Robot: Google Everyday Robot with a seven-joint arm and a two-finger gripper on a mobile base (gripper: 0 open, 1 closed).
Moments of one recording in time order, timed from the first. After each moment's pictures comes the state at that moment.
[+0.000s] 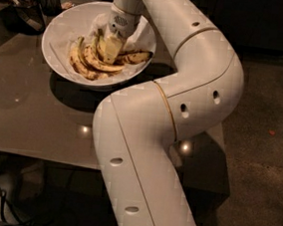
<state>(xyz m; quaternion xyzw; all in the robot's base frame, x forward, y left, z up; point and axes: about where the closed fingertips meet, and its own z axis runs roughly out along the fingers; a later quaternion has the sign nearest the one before) 0.714 0.086 0.864 -0.63 0.76 0.13 0.09</state>
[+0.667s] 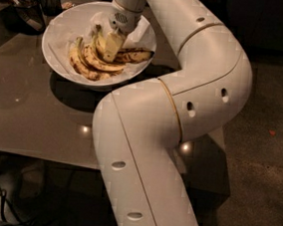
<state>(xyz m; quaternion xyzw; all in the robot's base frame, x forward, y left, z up) 0.719 0.081 0.876 -0.62 0.77 0.11 0.11</state>
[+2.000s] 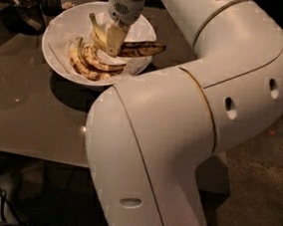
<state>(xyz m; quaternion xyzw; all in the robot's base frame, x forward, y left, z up) 0.692 0.070 0.917 -0.63 0.77 0.06 0.13</state>
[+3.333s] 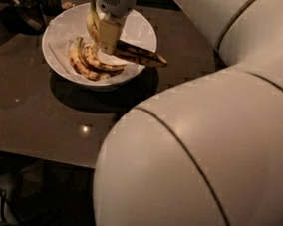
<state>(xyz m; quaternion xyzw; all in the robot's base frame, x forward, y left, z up) 0.638 0.072 0.958 -0.63 0.76 -0.01 0.14</state>
